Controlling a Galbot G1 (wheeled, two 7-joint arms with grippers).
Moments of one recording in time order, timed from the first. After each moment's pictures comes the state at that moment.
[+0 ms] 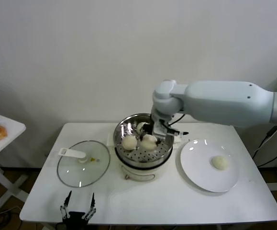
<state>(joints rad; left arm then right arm) 1.80 -1.61 -0.63 -1.88 0.23 -0.30 -0.02 0.75 1.11 -1.47 1.54 -0.06 0.30 -1.00</state>
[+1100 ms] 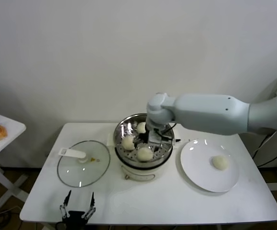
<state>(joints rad) 1.79 -1.61 -0.63 -1.88 0.23 -0.31 -0.02 0.66 1.14 -1.46 1.44 -0.09 0.37 -0.98</state>
